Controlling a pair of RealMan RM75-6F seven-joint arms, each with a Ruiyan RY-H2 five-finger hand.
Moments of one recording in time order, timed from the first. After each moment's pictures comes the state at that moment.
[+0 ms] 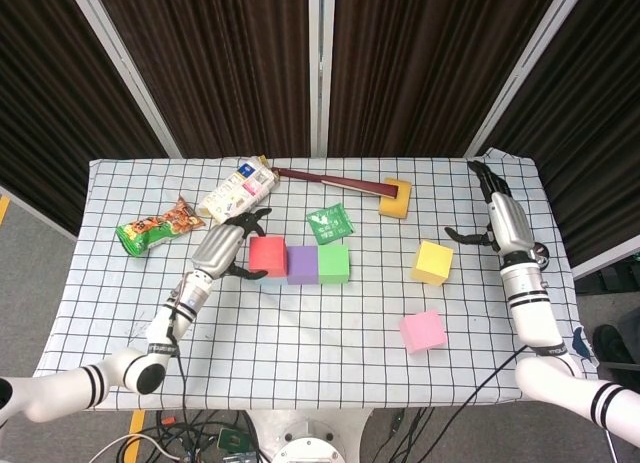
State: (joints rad) left arm -0.75 -1.58 -0.26 -1.39 1.20 0.94 -0.08; right arm 0.60 -1.29 0.36 -1.50 -1.03 1.02 0.21
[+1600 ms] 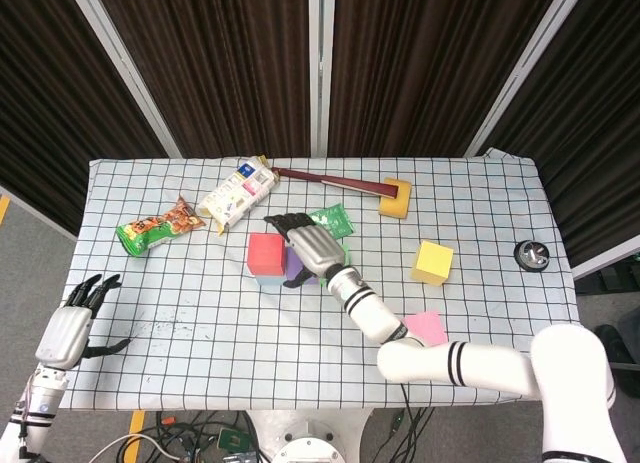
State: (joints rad) left arm -0.19 -1.37 0.07 -1.25 1.53 1.47 -0.32; right arm 1.15 -1.68 0.36 -1.47 -0.66 0.80 -0.33
